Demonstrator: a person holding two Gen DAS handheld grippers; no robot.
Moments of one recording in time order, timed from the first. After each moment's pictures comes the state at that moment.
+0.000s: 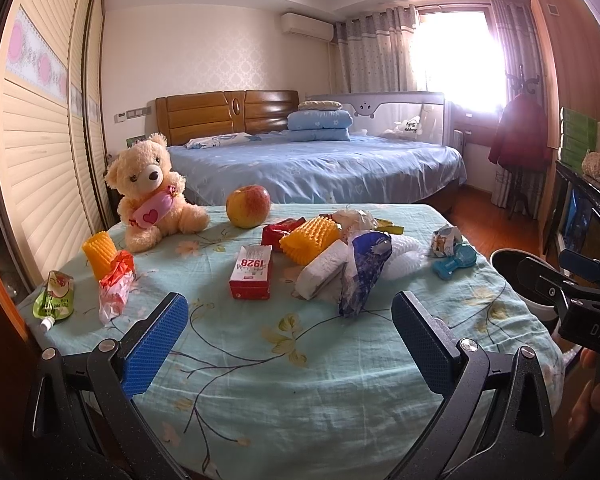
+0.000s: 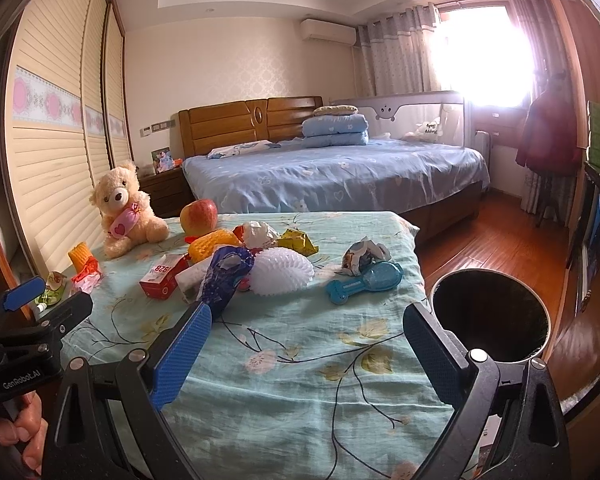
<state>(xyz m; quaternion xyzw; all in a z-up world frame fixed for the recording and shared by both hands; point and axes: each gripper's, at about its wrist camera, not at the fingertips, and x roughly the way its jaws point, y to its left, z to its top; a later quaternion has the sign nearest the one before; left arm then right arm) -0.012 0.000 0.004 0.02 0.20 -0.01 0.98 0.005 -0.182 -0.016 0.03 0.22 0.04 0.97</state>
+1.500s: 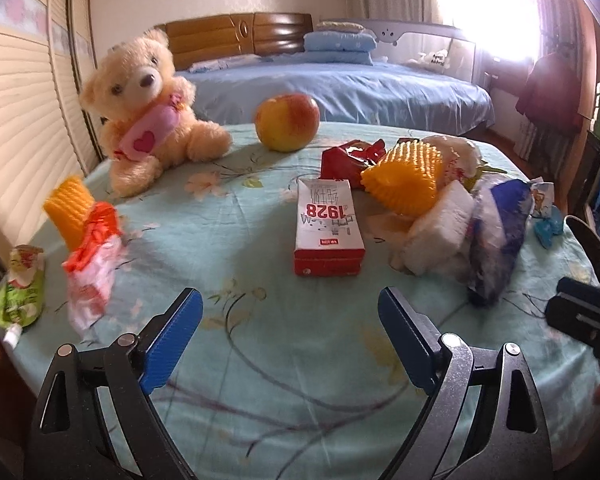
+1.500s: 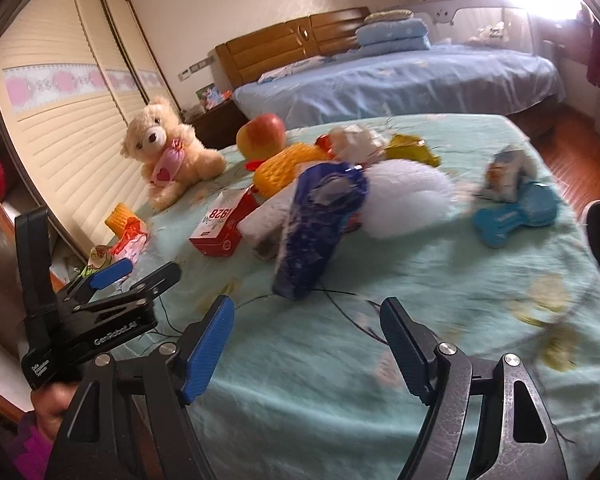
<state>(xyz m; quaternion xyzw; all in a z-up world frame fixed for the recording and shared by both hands) 0.125 0.078 -0.063 0.02 0.35 0.00 0.94 0.104 -0.114 -0.070 0.10 0.38 0.17 0.90</state>
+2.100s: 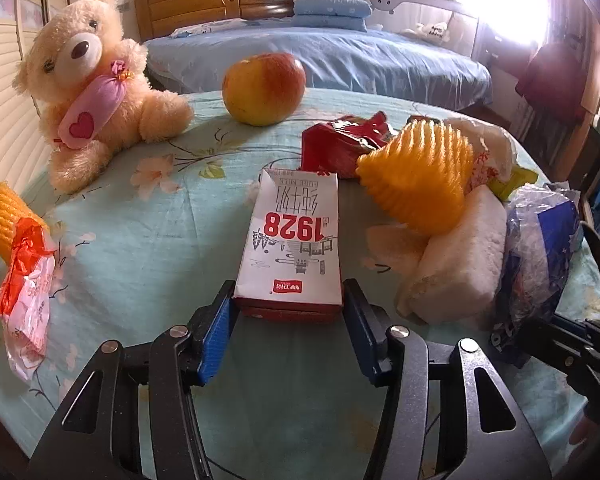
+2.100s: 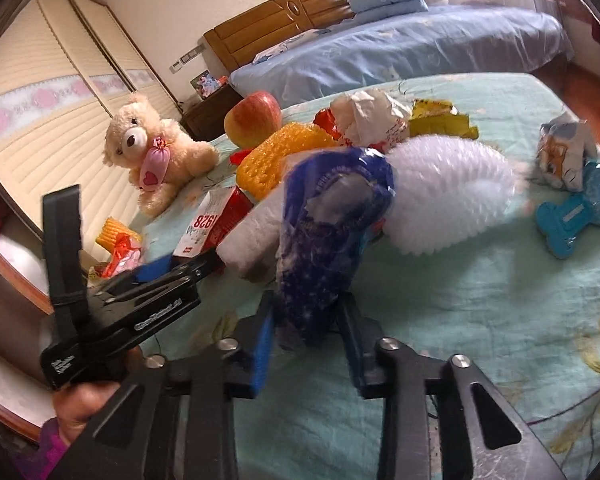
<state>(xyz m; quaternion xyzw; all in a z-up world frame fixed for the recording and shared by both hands) 0.193 0.066 -0.082 0.00 0.41 -0.02 0.91 0.156 -0.110 -0.092 0.15 0.43 0.19 0.87</state>
